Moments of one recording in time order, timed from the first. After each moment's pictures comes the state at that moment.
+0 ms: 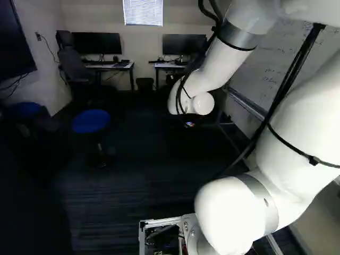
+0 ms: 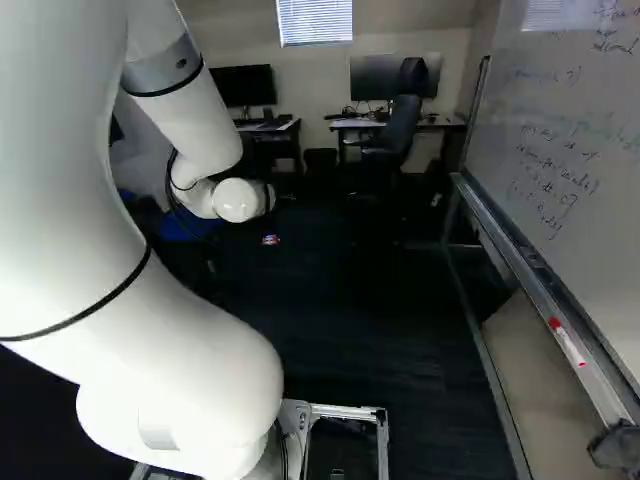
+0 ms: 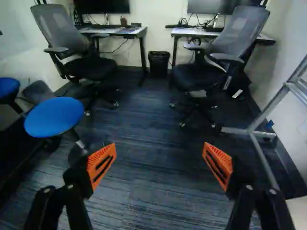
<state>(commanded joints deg) 6.1 4.3 -26.5 -0.4 35.0 0.0</state>
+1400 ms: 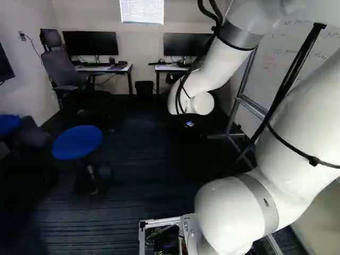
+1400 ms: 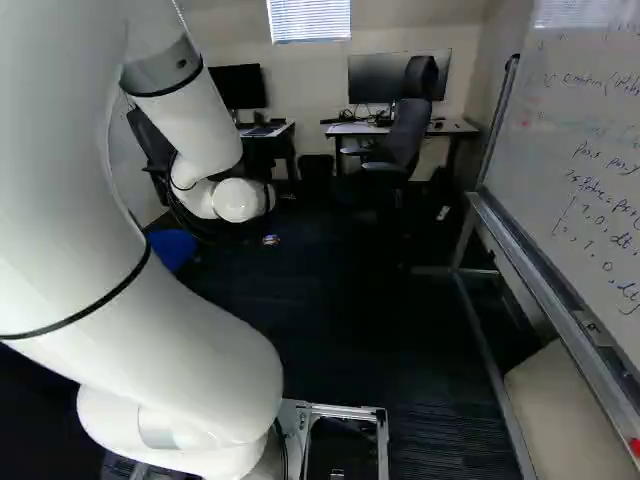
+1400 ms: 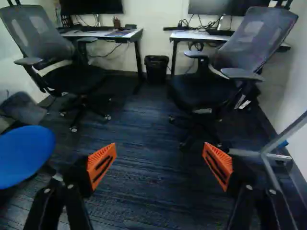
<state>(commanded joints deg) 6.1 4.3 -26.5 -0.4 35.0 0.0</state>
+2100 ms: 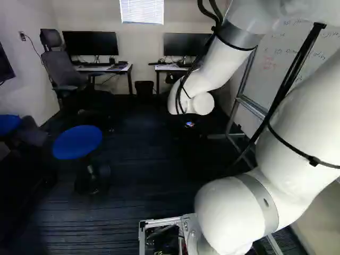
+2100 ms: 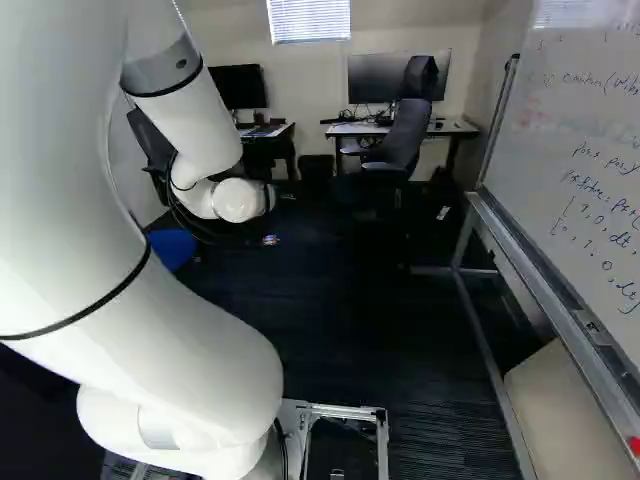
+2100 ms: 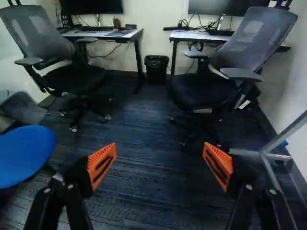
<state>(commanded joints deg) 6.0 4.4 -26.3 -0.4 35.1 0.0</state>
